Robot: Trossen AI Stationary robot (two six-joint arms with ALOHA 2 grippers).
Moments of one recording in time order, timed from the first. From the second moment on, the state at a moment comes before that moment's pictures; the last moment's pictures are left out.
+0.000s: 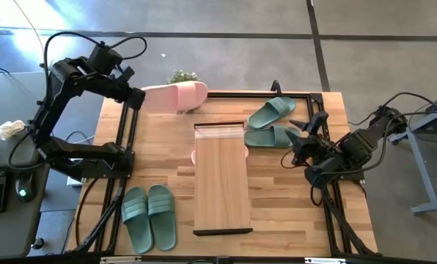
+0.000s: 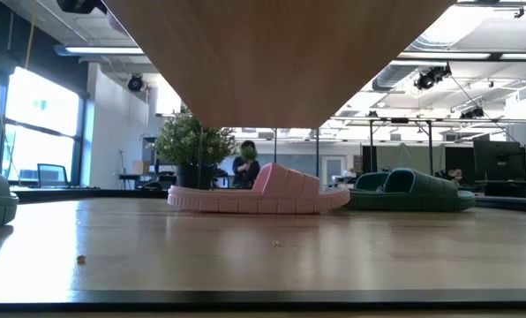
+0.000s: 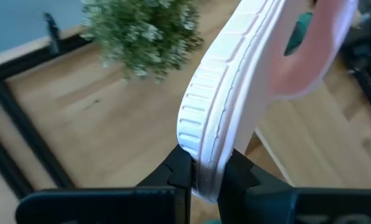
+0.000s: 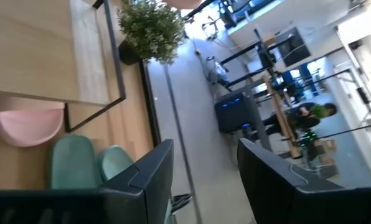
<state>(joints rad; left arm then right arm) 0.95 1.15 1.71 -1.57 0.21 -0.28 0.61 1.19 1.41 -1.49 1.19 0.29</state>
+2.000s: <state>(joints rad) 0.75 0.93 0.76 -1.56 0.59 -0.10 0.52 1.19 1.41 -1.51 0.77 0.38</state>
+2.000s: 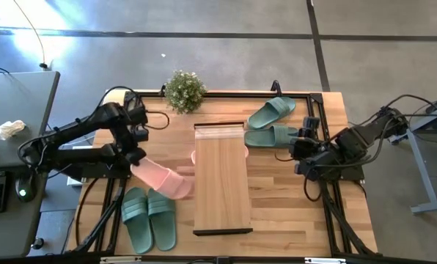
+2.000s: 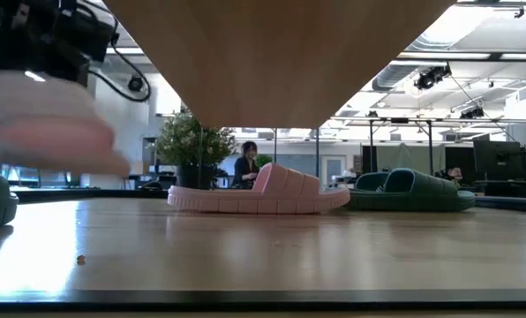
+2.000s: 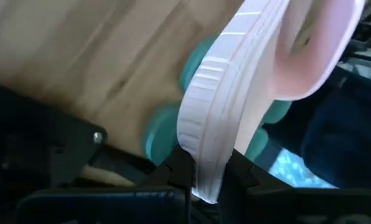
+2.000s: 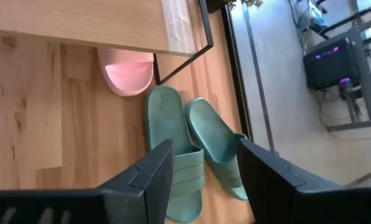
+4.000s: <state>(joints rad) 0.38 1.34 0.77 -0.73 0.46 -0.90 0.27 1.37 1.01 -0.71 0.03 0.44</state>
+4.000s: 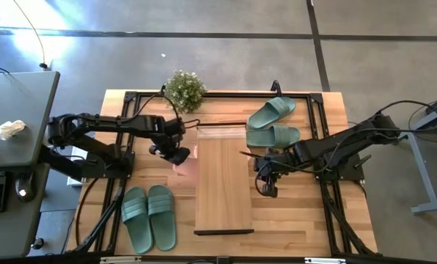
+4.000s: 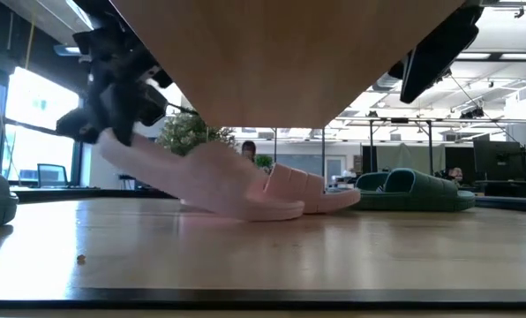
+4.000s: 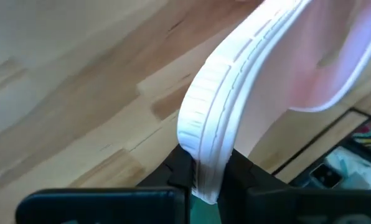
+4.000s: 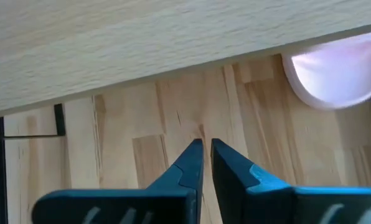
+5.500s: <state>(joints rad) 0.23 1.51 0.77 -0.42 0.21 -0.57 0.27 1.37 1.01 -0.66 0.07 0.38</state>
